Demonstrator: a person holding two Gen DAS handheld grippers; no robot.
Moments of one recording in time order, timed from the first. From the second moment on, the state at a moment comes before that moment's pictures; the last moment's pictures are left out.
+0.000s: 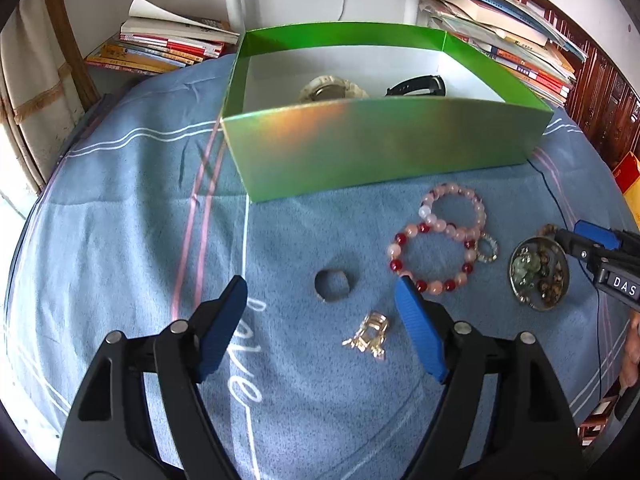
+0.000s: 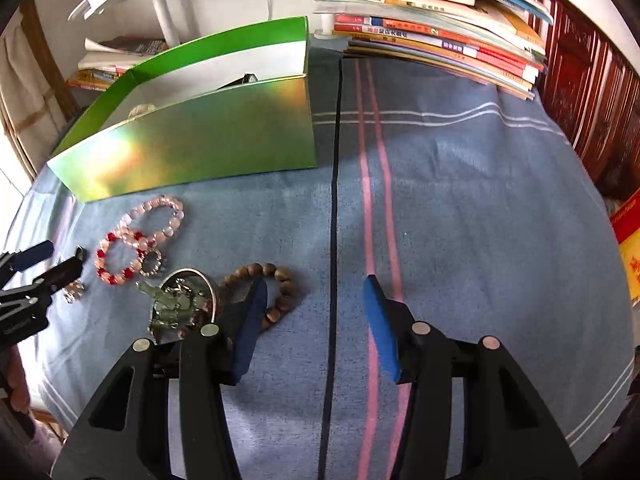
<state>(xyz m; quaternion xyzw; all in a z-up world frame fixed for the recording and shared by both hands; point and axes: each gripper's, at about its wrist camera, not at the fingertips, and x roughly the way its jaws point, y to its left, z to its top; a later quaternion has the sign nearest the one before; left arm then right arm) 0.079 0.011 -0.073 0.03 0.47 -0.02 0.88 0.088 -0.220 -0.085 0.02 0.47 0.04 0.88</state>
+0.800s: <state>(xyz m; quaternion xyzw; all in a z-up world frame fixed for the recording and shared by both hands) 0.054 0.028 -0.083 0.03 0.49 -0.02 0.87 0.080 -0.236 -0.084 0.00 0.45 -0.03 0.89</state>
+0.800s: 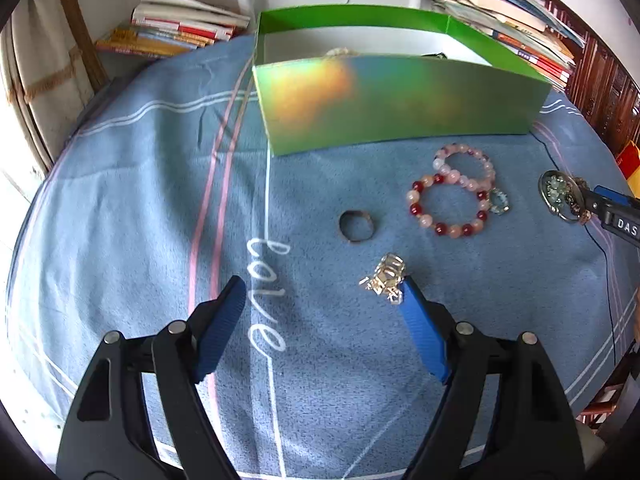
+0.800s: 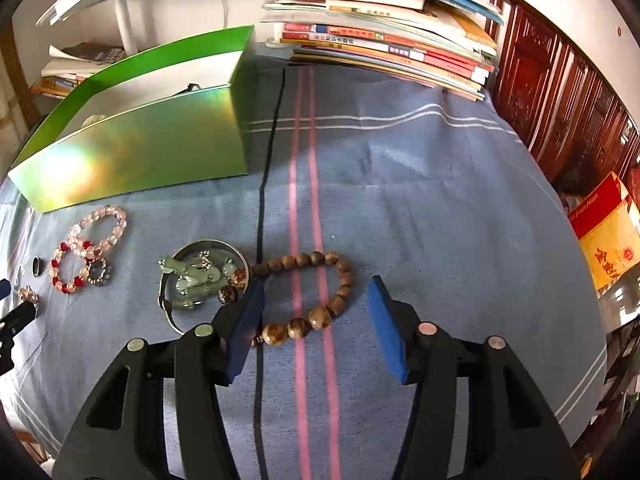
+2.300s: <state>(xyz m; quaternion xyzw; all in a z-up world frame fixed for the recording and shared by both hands) 0.054 0.027 -0.088 0.02 0.49 -0.02 0.87 0.104 -0.250 -0.066 0.09 0.44 0.02 0.89</state>
